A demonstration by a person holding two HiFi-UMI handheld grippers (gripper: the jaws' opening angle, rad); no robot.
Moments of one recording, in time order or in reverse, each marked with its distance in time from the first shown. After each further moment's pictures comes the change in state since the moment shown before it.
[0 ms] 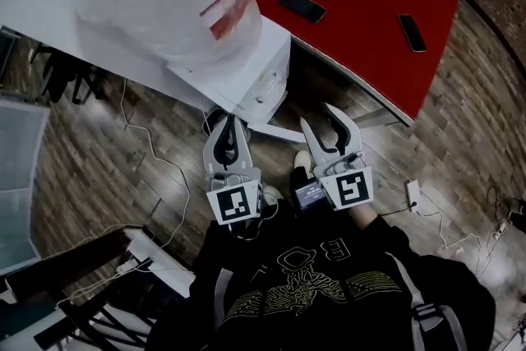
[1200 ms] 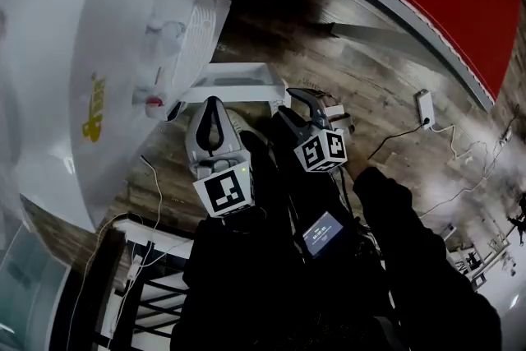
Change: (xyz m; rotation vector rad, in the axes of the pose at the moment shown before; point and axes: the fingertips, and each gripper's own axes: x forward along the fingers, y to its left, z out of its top) left arm 0.077 -0.101 -0.412 -0.001 0.535 -0.176; right arm -0.045 0.027 -0.558 -0.259 0.787 0.374
